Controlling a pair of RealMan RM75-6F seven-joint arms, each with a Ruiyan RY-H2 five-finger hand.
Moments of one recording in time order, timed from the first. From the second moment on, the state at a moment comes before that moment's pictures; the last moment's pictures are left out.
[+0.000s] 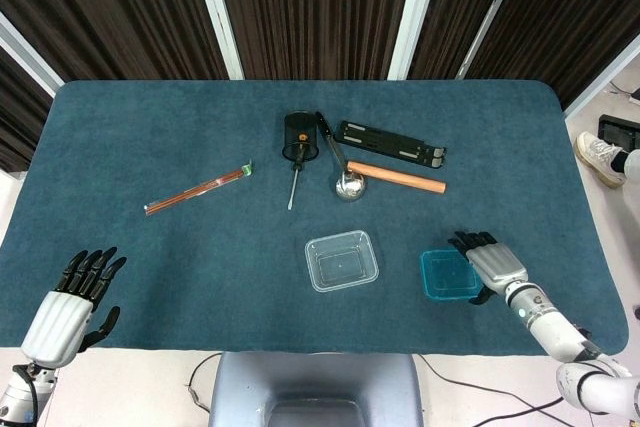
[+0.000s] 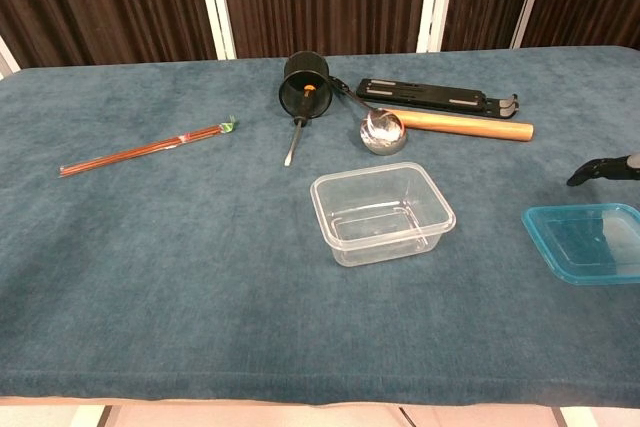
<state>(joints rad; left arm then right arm) -0.14 -1.18 0.04 -1.54 1.73 1.54 0.04 0.56 -1.18 0.02 -1.52 -1.11 0.66 -0.28</state>
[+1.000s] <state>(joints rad) -0.14 -1.18 0.04 -1.54 1.73 1.55 0.04 0.66 -1.25 -0.05 -1.50 -0.92 0.68 -0.42</state>
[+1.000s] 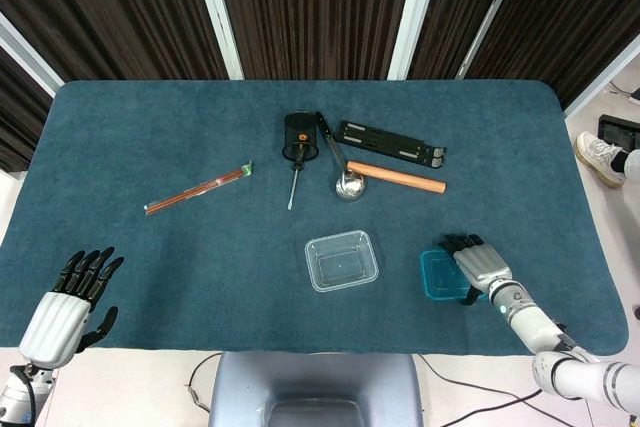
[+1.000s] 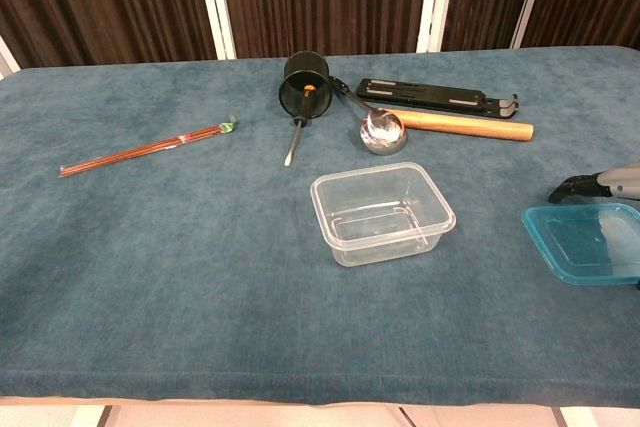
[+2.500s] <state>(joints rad) -0.13 -1.17 0.04 -1.54 1.74 1.56 0.02 0.67 -1.28 -0.09 -1.50 -0.90 0.76 -0.44</state>
